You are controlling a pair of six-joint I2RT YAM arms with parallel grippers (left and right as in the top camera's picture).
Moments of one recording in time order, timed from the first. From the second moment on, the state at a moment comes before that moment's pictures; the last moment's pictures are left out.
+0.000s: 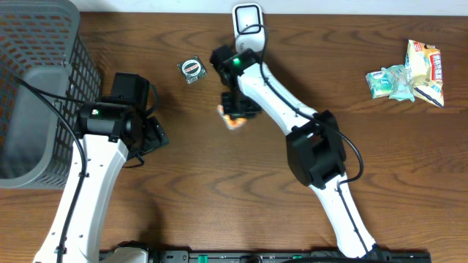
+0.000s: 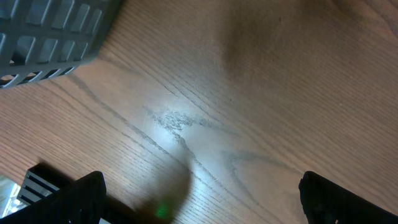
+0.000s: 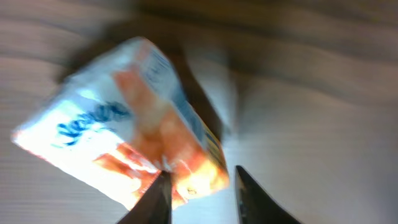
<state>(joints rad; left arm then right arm) -0.11 1.36 1.25 -1.31 -0.21 -0.61 0.60 2.49 2.23 -1.37 0.00 0.54</state>
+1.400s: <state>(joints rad) -0.11 1.36 1.25 -1.31 -0.21 -0.61 0.73 2.44 2.18 -1.29 0.22 0.19</state>
